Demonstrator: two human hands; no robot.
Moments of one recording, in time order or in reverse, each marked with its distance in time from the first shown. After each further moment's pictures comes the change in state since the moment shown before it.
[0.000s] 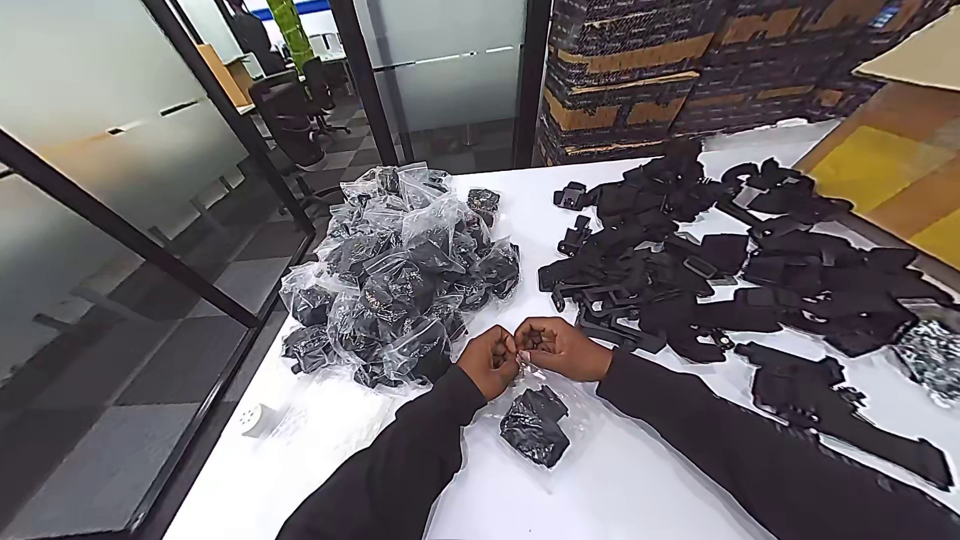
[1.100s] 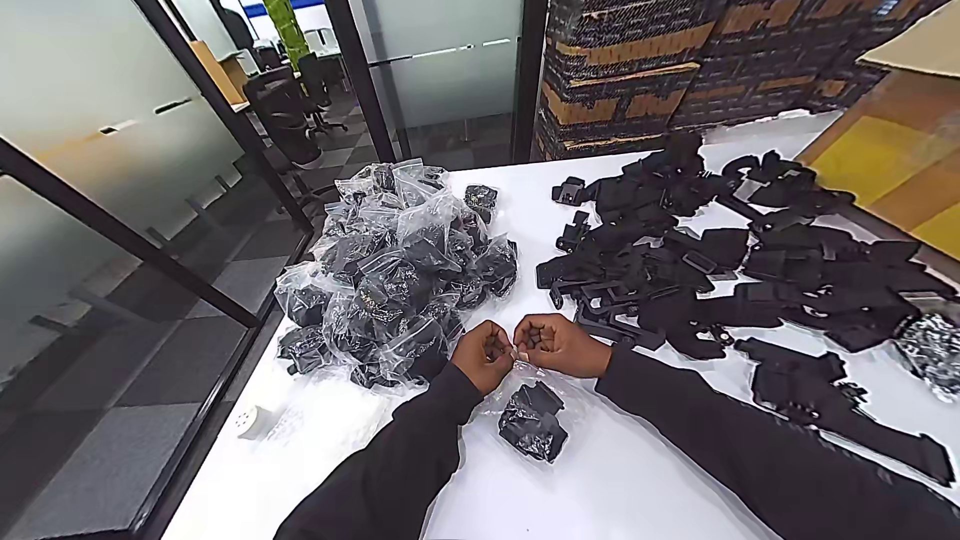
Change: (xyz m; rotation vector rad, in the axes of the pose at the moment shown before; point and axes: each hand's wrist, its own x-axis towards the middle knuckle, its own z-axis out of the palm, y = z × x) left_hand 0.002 -0.001 0.000 0.003 0.123 -0.039; right_hand 0.000 0.000 -0.002 0.046 -0.002 0.019
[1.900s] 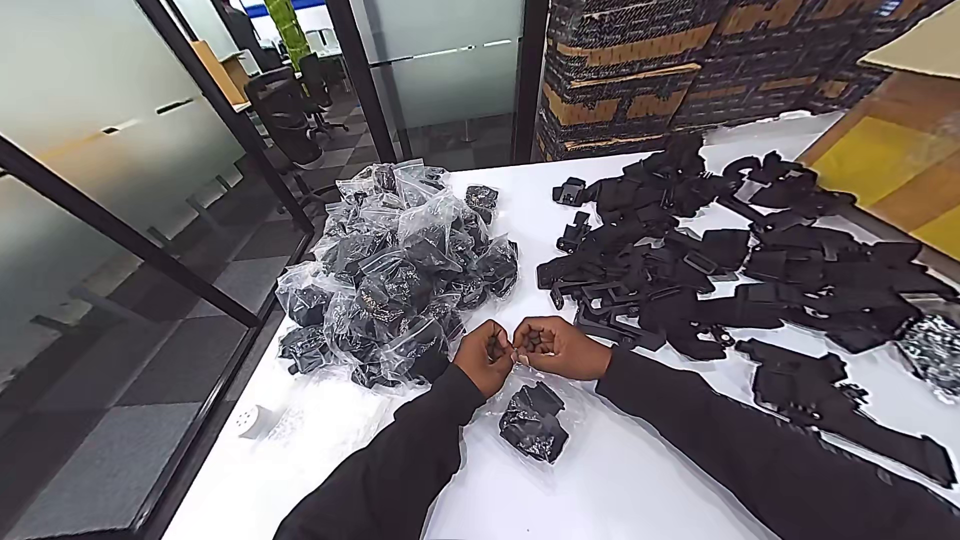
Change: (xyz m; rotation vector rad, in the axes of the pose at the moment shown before) left_hand 0.000 -0.001 0.003 -0.010 0.019 0.066; right_hand 0.000 -0.001 0.003 -0.057 -0.006 -0.005
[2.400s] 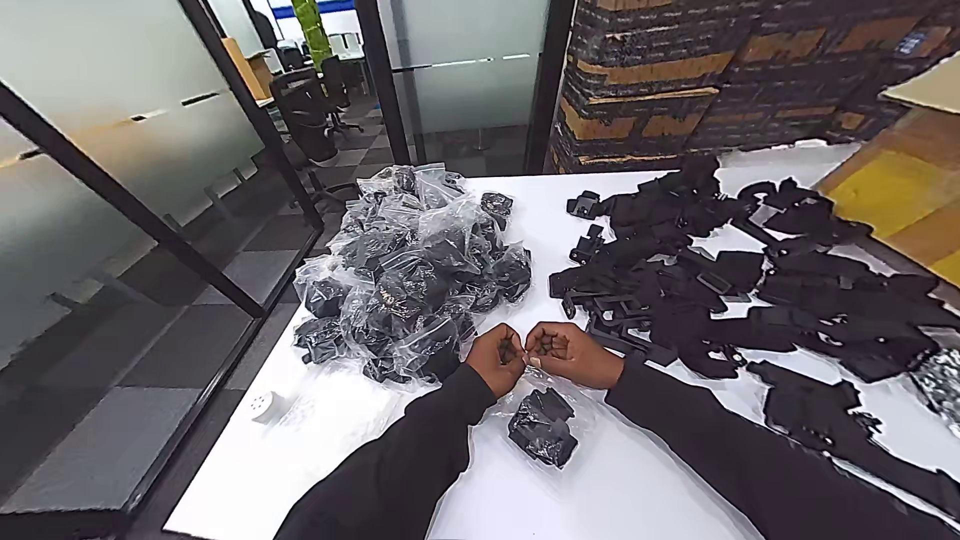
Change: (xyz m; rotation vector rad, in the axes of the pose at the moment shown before) left_hand 0.002 0.001 -0.001 0.008 -0.007 -0.028; right_hand 0.000 0.003 -0.001 -0.002 0.029 -0.009
